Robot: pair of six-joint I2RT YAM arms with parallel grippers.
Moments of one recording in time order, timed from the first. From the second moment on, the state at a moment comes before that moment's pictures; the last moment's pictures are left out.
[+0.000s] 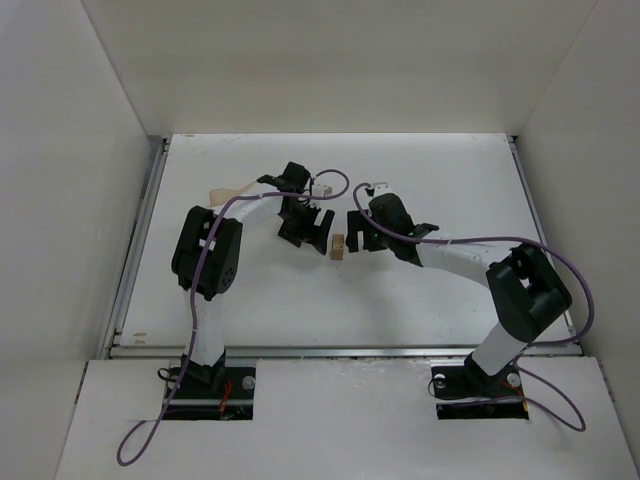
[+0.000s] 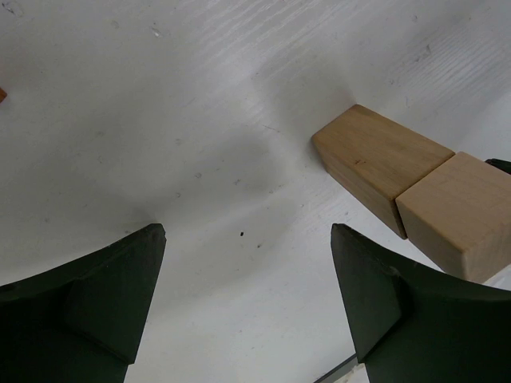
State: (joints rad) left arm -0.45 2.01 1.48 -0.74 0.38 -0.02; right arm 0.62 1.64 0.97 -0.06 0.11 0.39
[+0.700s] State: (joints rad) left arm -0.45 2.01 1.48 -0.74 0.38 -0.01; right arm 0.62 1.66 1.00 -0.05 0.10 0.38
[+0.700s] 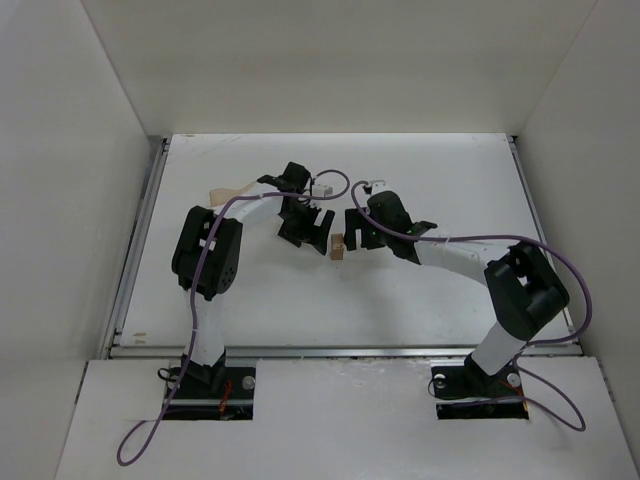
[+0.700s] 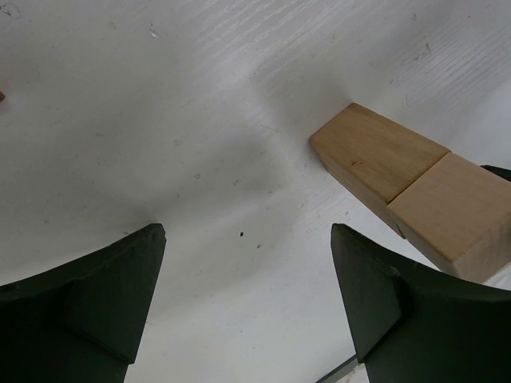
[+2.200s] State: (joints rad) left arm -0.48 2.01 1.54 -0.74 0.36 -0.01; right arm 0.62 1.65 0.95 -0.05 0.12 0.40
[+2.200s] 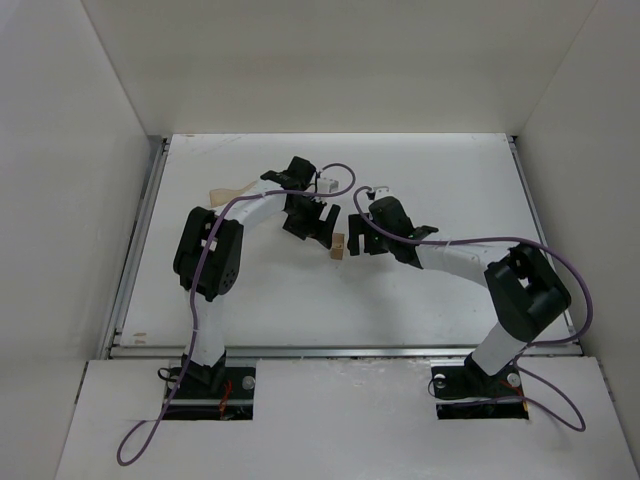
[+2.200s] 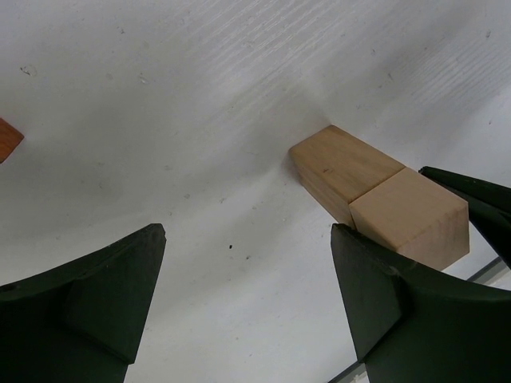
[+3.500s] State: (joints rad) left arm -0.45 2.01 1.54 -0.74 0.34 -0.01; right arm 0.62 1.68 0.99 -0.04 0.14 0.40
